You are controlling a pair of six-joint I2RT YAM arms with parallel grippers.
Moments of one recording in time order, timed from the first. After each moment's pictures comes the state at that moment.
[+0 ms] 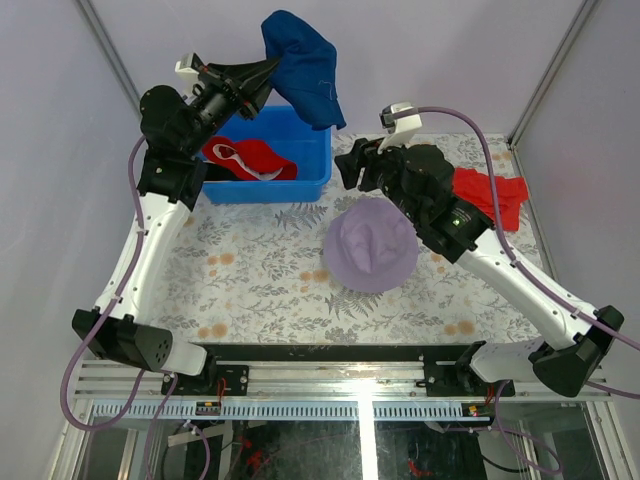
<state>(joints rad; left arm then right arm) -0.21 1.43 1.67 0.11 0.45 -1.90 0.76 1.30 1.41 -0.16 0.20 0.25</state>
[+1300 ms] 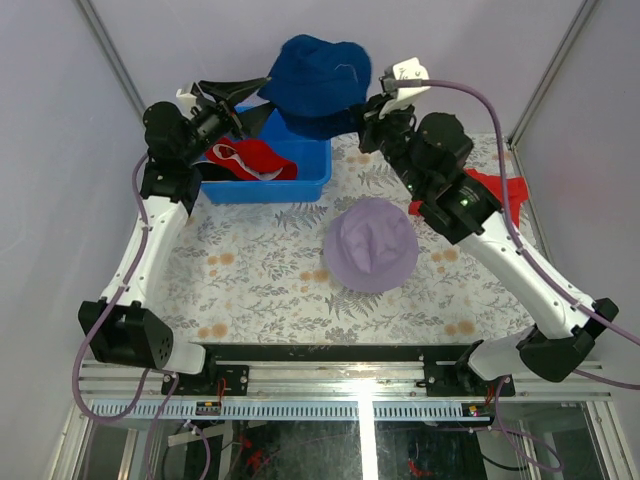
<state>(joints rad) -0.10 1.40 1.44 0.17 0.58 -1.93 0.76 1.41 1.66 -0.09 0.25 -0.03</state>
